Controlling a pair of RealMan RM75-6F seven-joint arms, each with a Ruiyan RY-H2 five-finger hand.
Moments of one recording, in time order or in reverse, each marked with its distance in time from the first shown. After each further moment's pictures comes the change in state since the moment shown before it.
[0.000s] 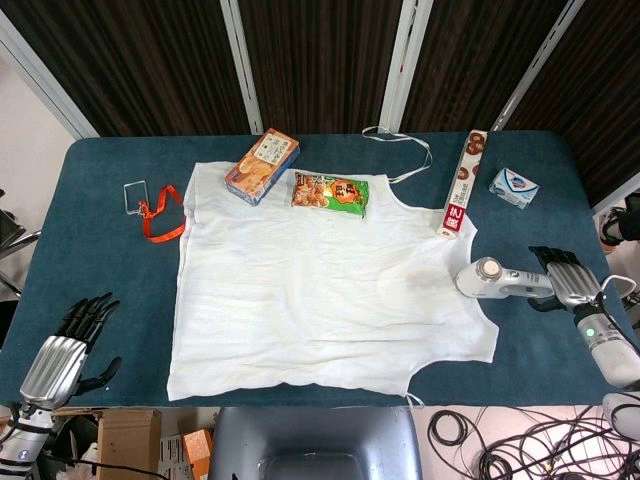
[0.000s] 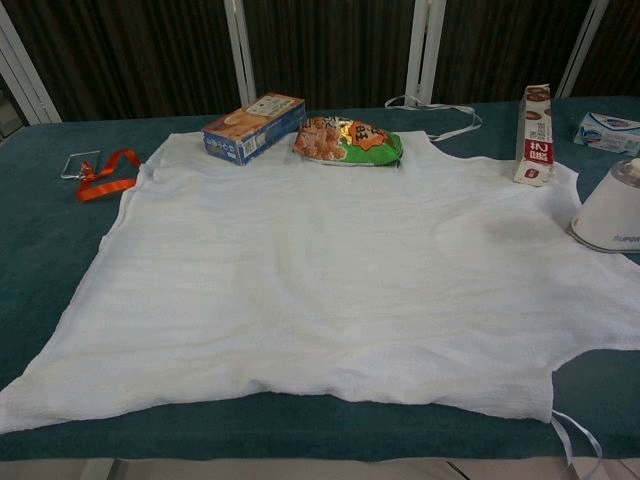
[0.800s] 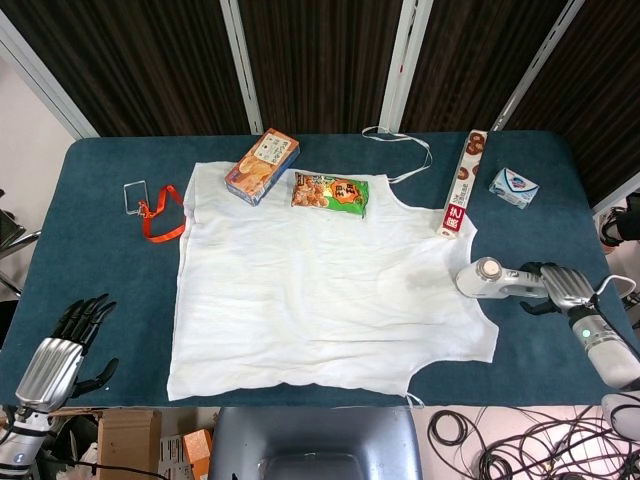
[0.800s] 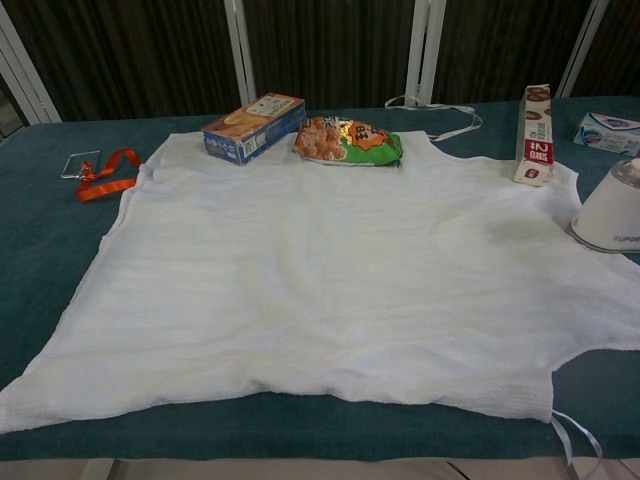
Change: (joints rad) left arm 0.011 0.005 0.002 -0.001 0.006 0.019 -0.002; right arm 0.008 0.004 -0.005 -0.009 -0.041 -0.035 0.091
